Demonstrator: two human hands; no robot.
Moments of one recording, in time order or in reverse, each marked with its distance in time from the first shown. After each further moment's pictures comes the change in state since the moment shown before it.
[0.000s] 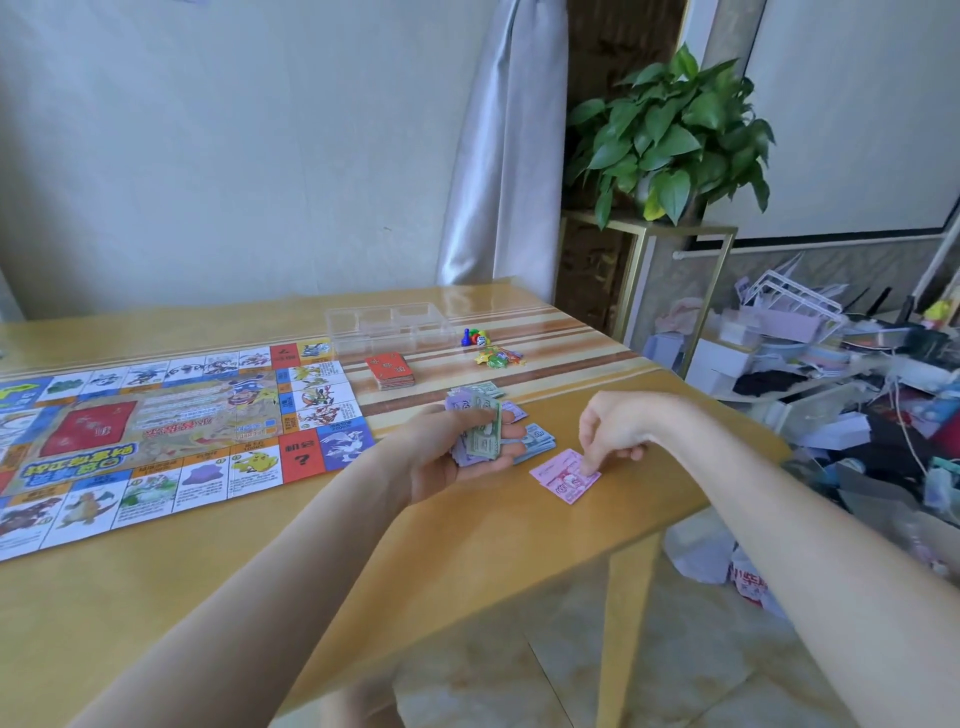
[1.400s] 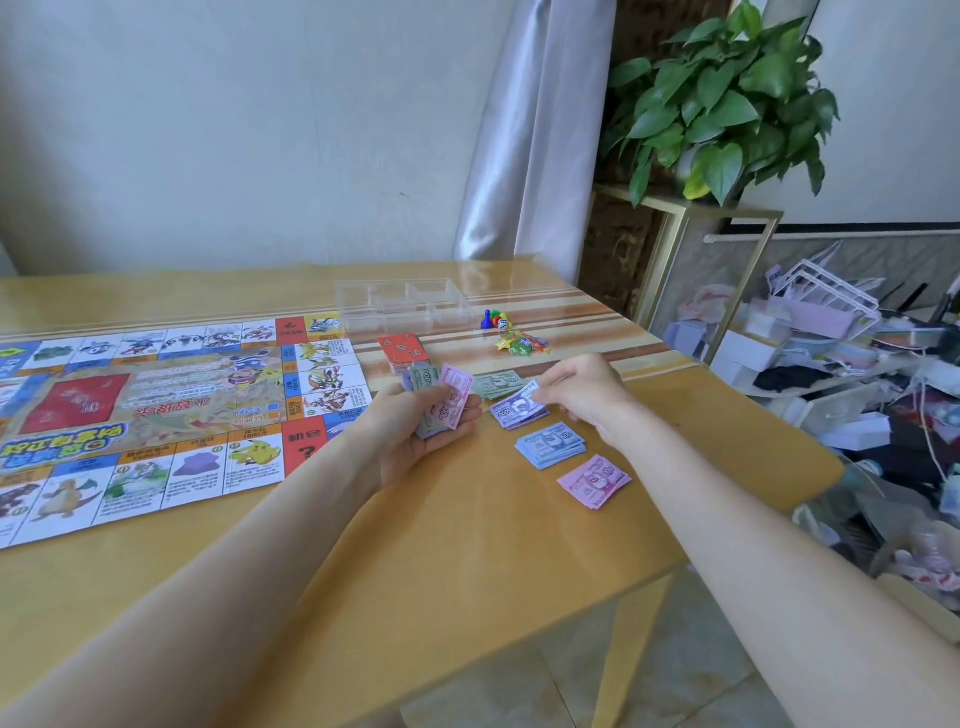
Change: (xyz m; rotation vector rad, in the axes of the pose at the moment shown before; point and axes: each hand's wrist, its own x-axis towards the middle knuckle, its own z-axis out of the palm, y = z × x) left_hand 0.024 0.008 -0.048 -0.147 0.193 0.138; right_hand 0.072 -0.040 0.020 0.734 0.452 -0.075
